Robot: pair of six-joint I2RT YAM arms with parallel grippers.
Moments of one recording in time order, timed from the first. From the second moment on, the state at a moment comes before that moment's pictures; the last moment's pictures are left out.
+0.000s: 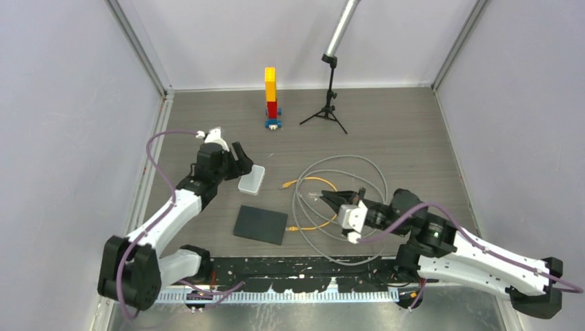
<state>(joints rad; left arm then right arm) -0.29 1.17 0.62 -0.04 -0.02 -0.50 1.12 0.52 0.61 -0.10 -0.09 -0.74</state>
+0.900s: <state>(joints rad) -0.44 0.81 0.88 -0.40 0.22 -0.88 1.22 0.90 0.84 -0.23 0.24 -1.22</state>
